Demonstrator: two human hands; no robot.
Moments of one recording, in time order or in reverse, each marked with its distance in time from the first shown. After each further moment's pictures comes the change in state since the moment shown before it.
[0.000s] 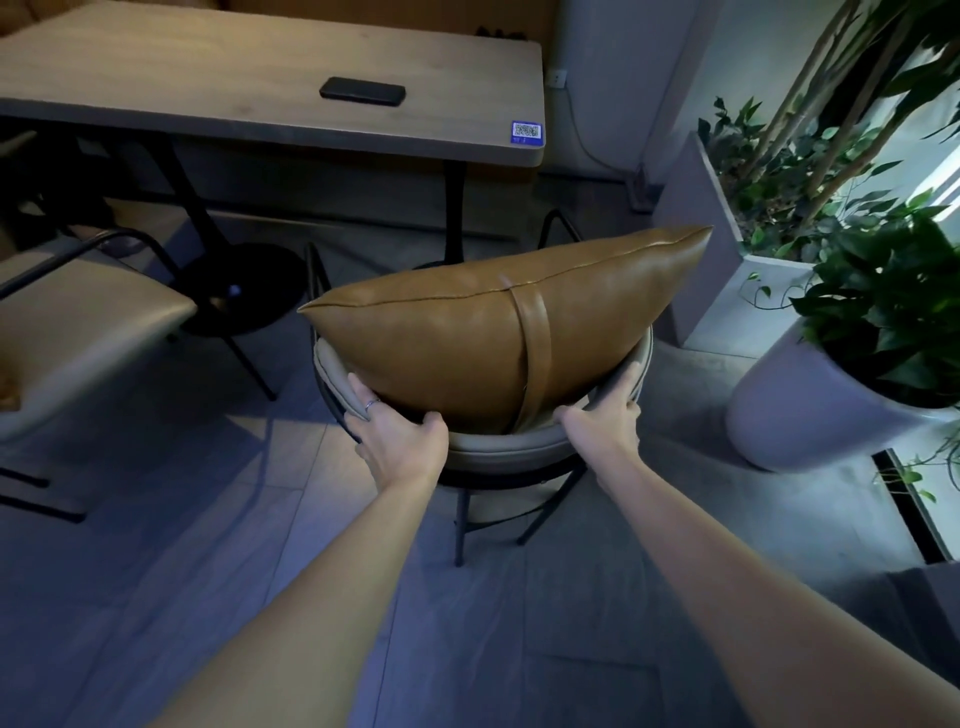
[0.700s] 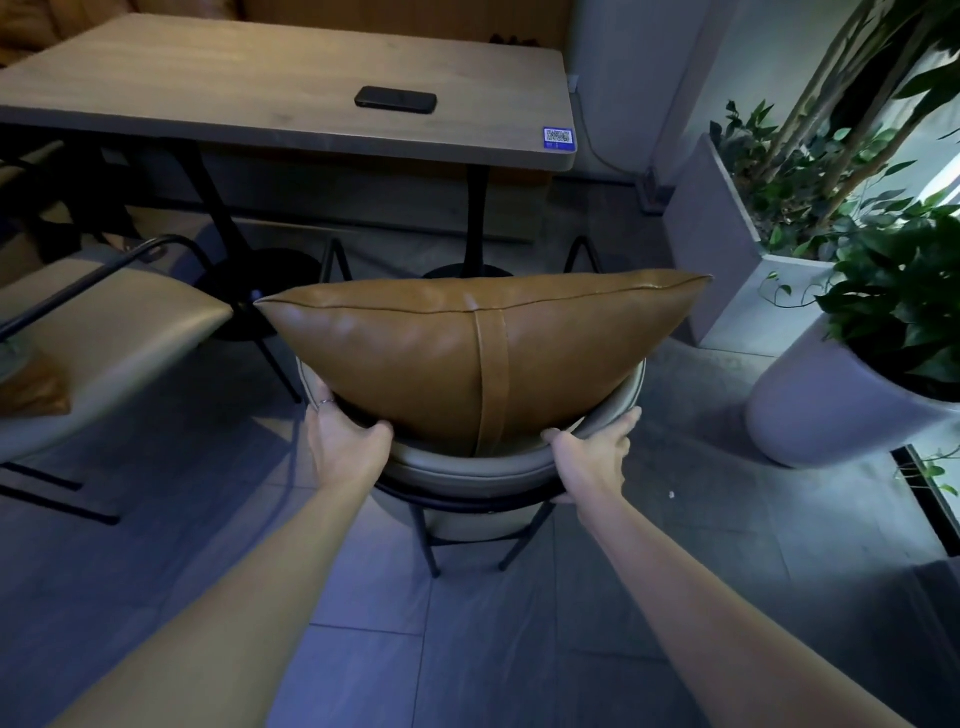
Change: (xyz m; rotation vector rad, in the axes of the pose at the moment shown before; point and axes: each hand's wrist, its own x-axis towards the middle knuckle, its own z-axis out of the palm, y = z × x) left_hand 0.060 -0.035 -0.107 0.029 -0.030 0.048; right_hand -0.064 -0.004 0.074 0.165 0.056 0.161
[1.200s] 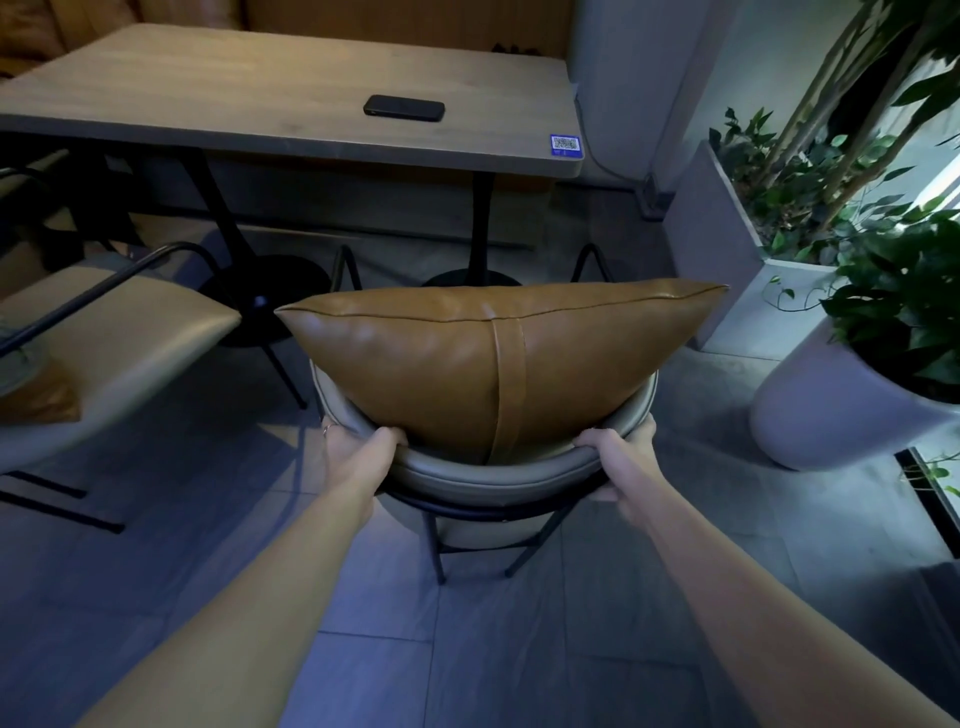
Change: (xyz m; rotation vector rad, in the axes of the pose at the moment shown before) left_hand 0.005 -0.005 -0.013 -0.285 -0.143 -0.311; right_hand 0.017 0.000 -0.016 0.236 -0.144 0.052
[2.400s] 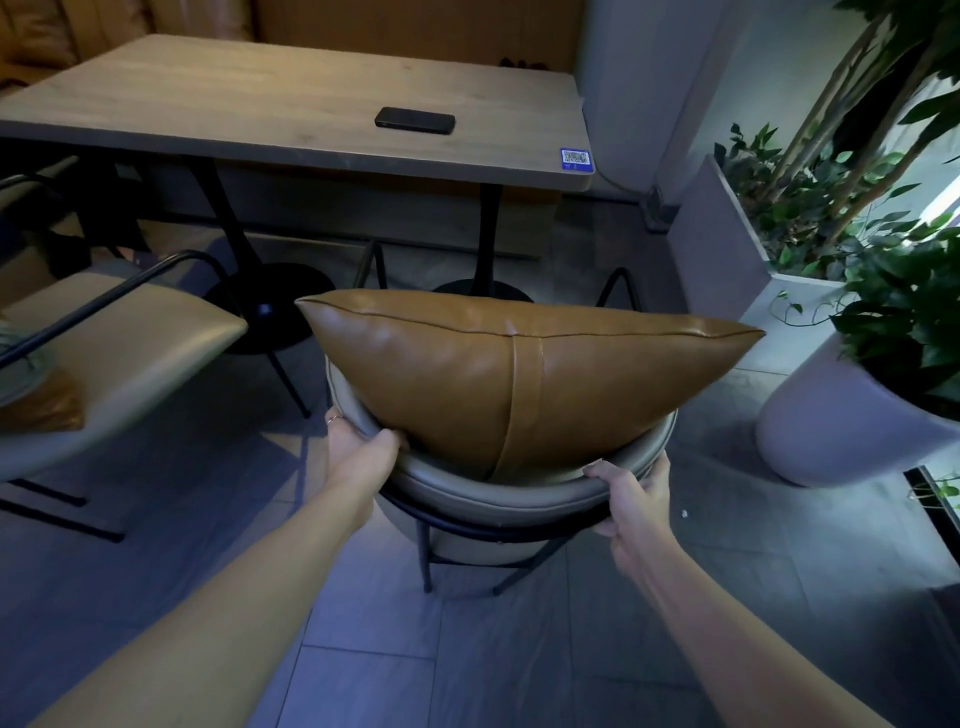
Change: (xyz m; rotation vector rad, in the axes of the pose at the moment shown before) left_hand 0.026 0.007 -0.007 0.040 -0.045 0.131; right_hand -0.008 0.030 0.010 0.272 0.052 -0.089
